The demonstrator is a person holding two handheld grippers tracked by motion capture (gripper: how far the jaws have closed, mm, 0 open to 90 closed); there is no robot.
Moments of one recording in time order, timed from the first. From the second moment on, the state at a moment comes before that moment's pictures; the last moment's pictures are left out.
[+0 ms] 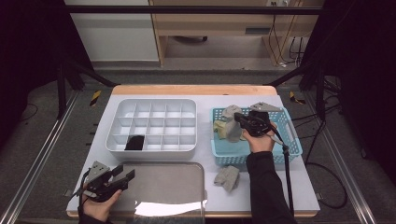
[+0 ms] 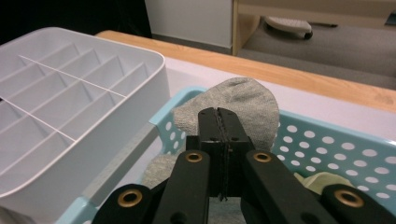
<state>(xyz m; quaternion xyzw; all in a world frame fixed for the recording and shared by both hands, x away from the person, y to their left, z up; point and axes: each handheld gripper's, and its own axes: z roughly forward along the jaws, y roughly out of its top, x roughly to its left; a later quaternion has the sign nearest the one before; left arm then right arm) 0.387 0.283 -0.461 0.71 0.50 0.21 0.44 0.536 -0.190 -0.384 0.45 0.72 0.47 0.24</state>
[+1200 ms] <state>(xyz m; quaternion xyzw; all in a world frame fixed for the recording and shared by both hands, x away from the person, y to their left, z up) 0.386 0.282 -0.460 0.71 0.50 0.21 0.44 0.378 -0.236 -0.384 0.40 0.72 0.52 0.23</state>
